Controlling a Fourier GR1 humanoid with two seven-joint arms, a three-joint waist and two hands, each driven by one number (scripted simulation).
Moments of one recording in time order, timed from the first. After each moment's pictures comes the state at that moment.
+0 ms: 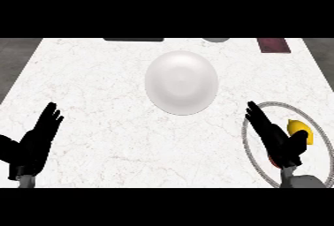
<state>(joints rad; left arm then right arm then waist) 0.04 0.45 -0.10 -1.43 0.39 0.19 -0.01 -0.05 -0.28 0.12 -1.33 -0.21 0.12 -0.04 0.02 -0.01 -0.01</state>
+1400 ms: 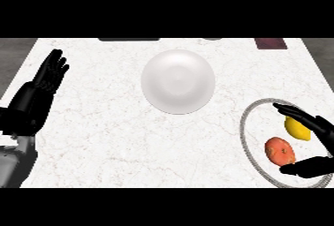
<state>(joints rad) -0.25 0.49 -0.11 -1.59 0.25 0.14 0.05 -0.07 -0.63 0.09 -1.38 0.14 0.23 -0.73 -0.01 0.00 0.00</state>
